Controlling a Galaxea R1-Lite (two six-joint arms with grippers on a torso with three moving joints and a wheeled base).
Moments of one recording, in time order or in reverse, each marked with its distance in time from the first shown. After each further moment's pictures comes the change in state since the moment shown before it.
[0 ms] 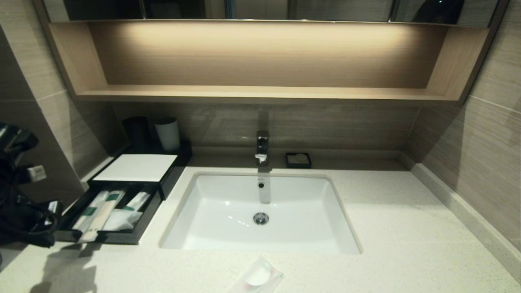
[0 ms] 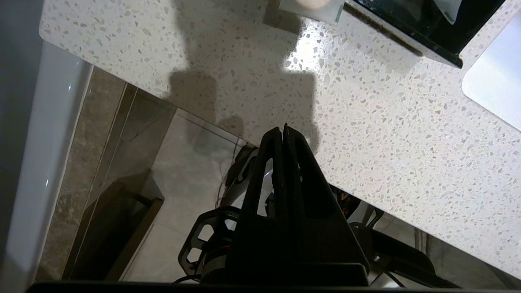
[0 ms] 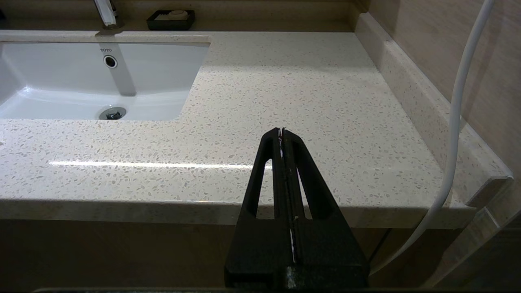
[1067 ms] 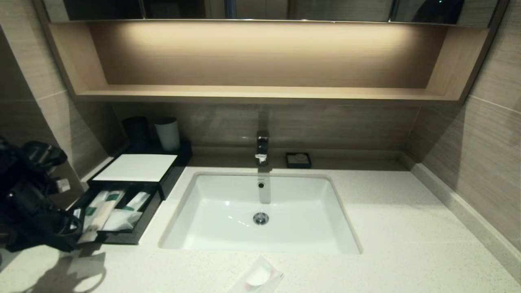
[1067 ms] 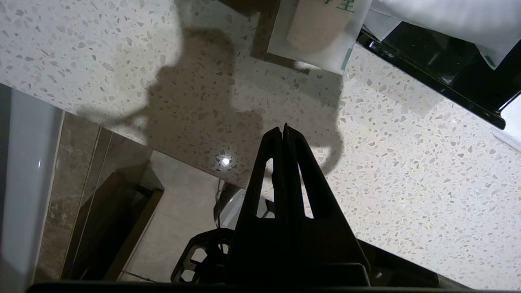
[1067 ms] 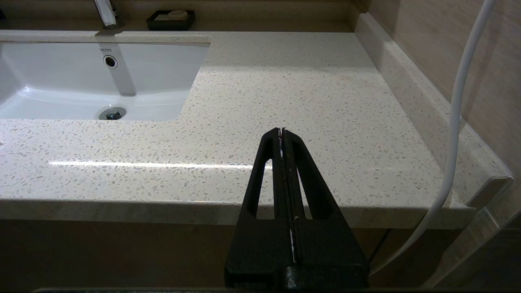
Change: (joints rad) left arm -0.006 0.169 0.035 -0.123 -0.010 0.000; right arm 0.000 0.000 0.000 0.000 0.000 0.000
